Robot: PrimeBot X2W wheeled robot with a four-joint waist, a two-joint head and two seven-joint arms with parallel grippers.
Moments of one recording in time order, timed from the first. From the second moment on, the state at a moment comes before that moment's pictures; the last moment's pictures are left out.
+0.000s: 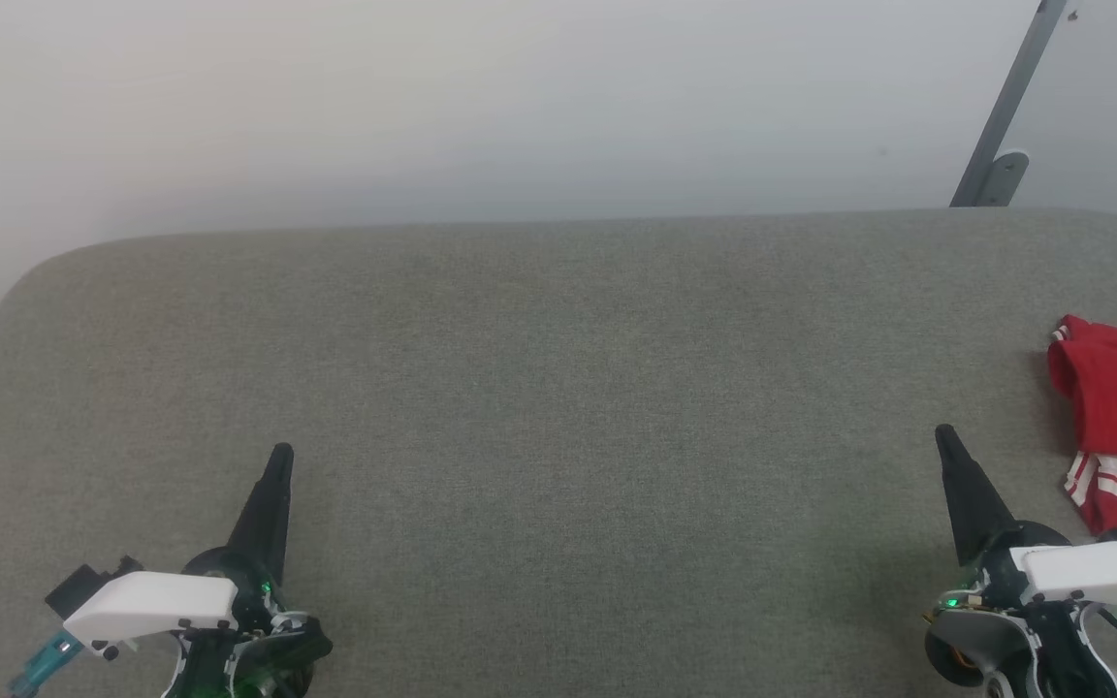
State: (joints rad) left arm -0.10 0.05 0.11 0.25 -1.61 -0.13 0.11; right arm -0.11 -0.05 -0.11 0.25 1.61 0.13 0.11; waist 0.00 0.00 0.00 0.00
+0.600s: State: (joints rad) left arm -0.10 0.05 0.11 0.25 -1.61 -0.13 0.11; right arm -0.11 -0.05 -0.11 0.25 1.61 0.13 0.11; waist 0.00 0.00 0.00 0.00
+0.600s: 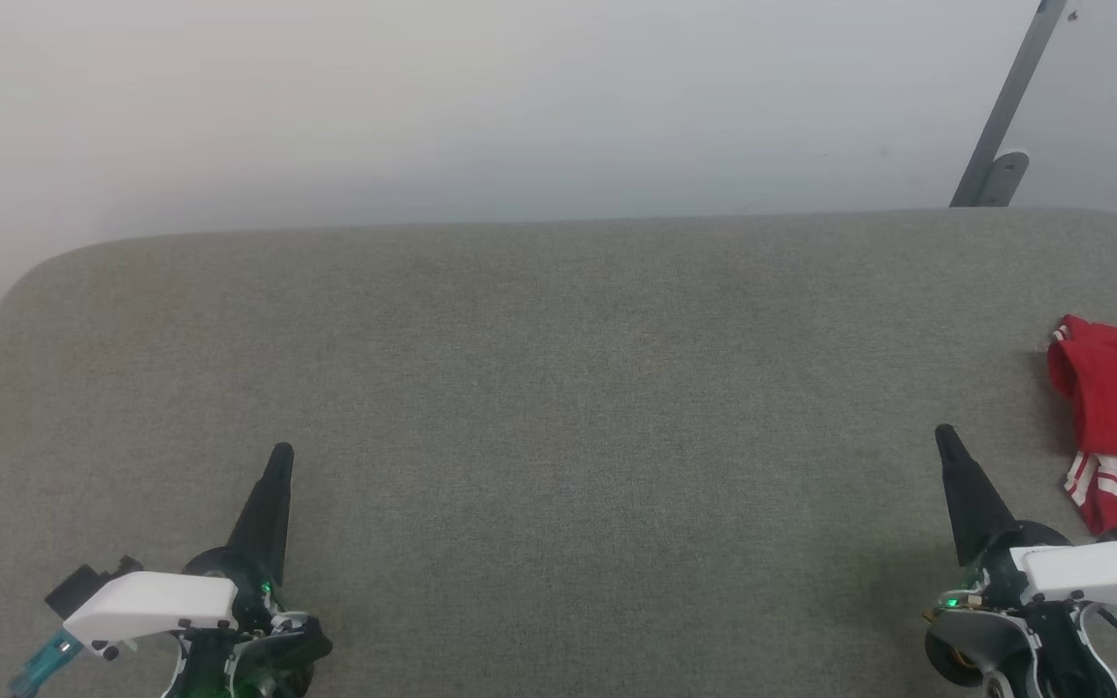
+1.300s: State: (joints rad) left arm -0.10 0.05 0.11 0.25 -1.61 -0.13 0.11; right arm -0.11 -0.05 -0.11 0.25 1.61 0.13 0.11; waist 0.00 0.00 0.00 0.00
